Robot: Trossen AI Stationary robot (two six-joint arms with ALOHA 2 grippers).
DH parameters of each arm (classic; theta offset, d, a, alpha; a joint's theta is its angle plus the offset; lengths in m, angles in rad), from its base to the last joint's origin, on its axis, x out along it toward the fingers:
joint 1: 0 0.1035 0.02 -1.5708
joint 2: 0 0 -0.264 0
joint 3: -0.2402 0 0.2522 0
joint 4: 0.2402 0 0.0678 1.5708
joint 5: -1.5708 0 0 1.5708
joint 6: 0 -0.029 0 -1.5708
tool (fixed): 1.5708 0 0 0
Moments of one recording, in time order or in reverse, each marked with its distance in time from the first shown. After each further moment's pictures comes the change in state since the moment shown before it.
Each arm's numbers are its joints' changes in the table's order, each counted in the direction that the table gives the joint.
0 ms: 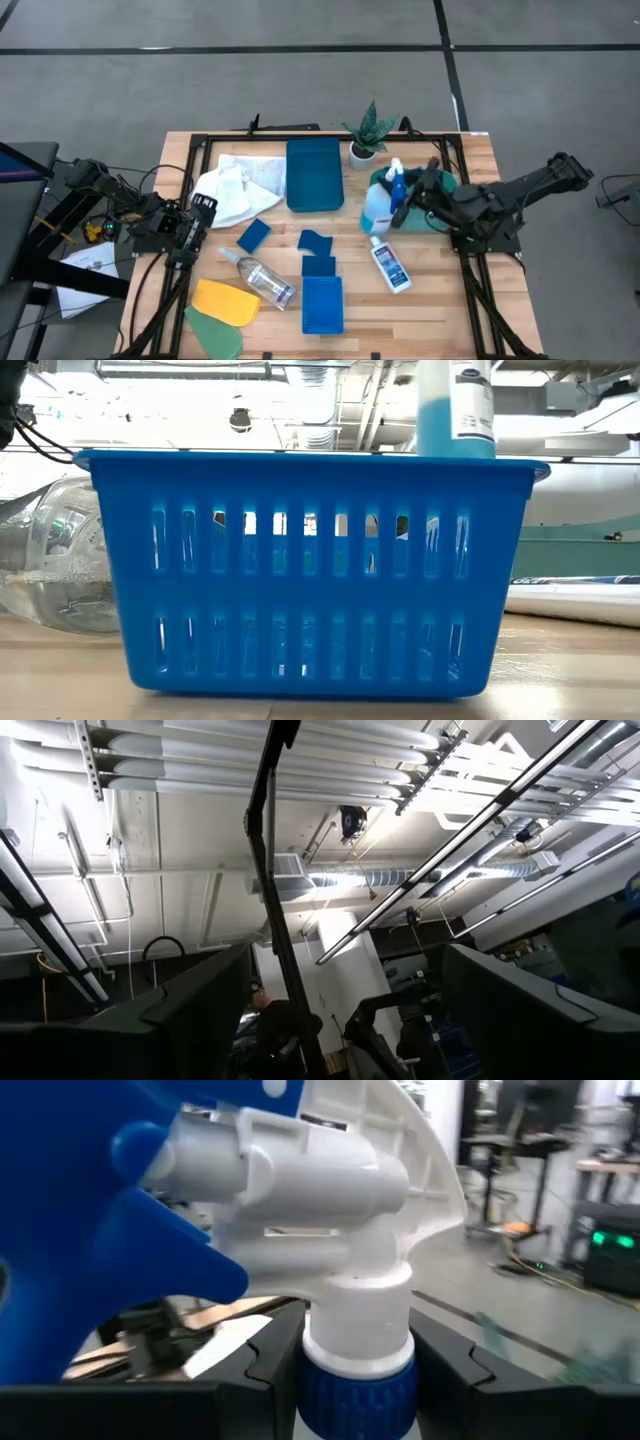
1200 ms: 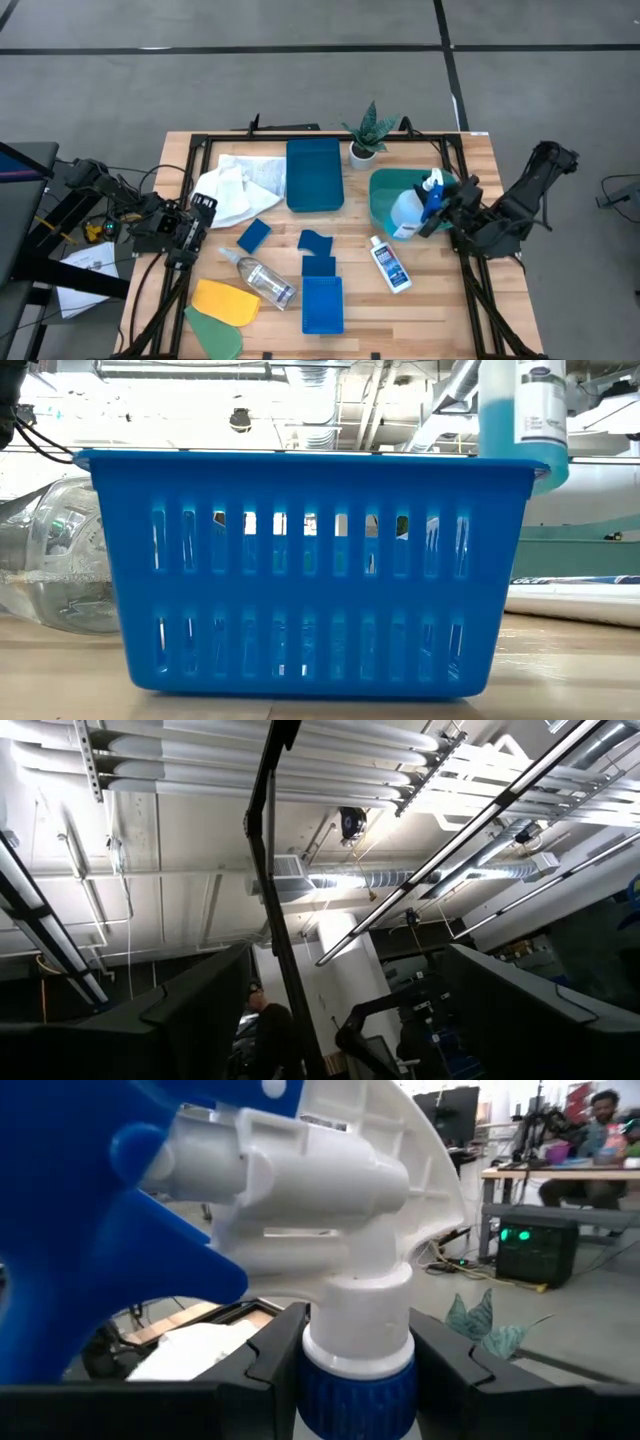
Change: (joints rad) left arm 0.000 0.000 0.000 -0.003 -0.002 0.000; right arm 0.355 -0.059 0.000 0.394 -0.553 -0.358
